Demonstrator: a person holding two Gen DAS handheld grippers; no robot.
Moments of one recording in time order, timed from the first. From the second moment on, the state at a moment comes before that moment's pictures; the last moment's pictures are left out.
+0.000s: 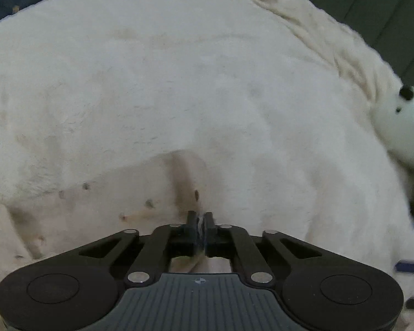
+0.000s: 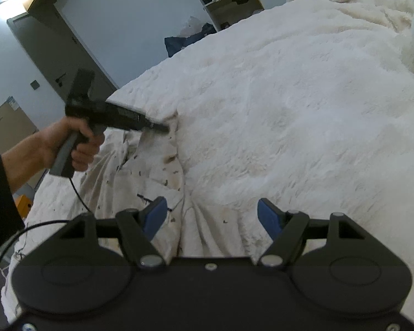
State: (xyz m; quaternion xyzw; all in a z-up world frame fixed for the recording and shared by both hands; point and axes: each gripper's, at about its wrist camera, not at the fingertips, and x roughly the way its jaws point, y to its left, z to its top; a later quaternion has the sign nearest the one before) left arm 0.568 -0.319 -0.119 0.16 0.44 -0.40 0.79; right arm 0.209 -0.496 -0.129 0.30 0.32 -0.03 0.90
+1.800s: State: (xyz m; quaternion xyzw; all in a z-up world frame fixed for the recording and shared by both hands) left arm 0.271 -0.029 -0.130 -0.14 0.42 -0.37 0.82; right arm 0.125 -0.494 -0.184 0.37 0.39 -0.15 0.83
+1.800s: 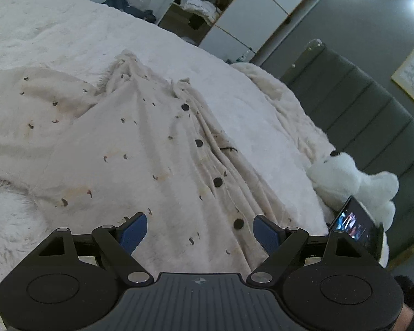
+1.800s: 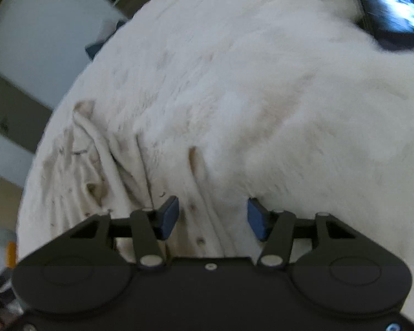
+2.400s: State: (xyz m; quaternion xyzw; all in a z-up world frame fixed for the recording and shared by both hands) left arm 0.292 -0.094 -0.149 -0.11 0.44 -0.39 0.80; right arm 0.341 -0.543 0.048 -0.21 0.33 -0.25 0.89
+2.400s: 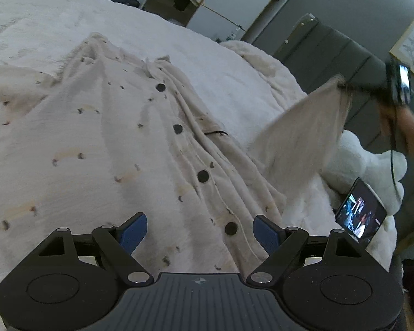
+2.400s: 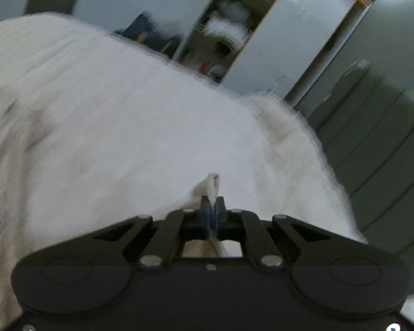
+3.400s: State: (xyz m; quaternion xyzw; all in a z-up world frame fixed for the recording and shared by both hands) left arm 0.282 -0.071 -0.137 -0.08 0.43 -0.40 0.81; right arm 0.208 -0.535 -0.047 0.04 0.38 -0.17 0.91
